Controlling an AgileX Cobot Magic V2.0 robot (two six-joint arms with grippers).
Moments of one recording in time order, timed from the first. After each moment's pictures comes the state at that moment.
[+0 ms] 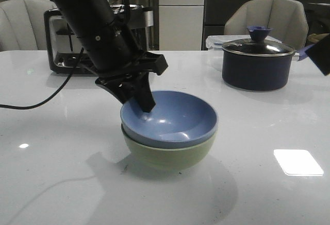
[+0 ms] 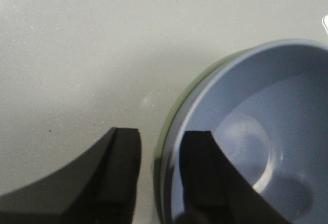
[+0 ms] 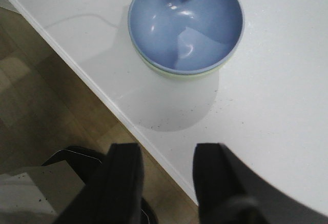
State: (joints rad) left arm -0.53 1.95 -1.44 -0.37 0.78 0.33; right arm 0.58 0.84 -0.70 0.23 0.71 -0.25
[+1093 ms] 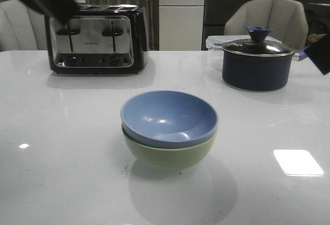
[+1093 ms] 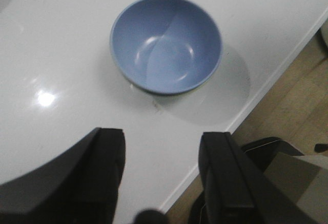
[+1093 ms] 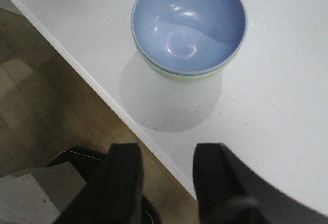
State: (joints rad) left arm -0.70 1.10 -0.98 -0.09 0.83 0.24; right arm 0.58 0.84 -0.70 0.24 0.71 -0.25
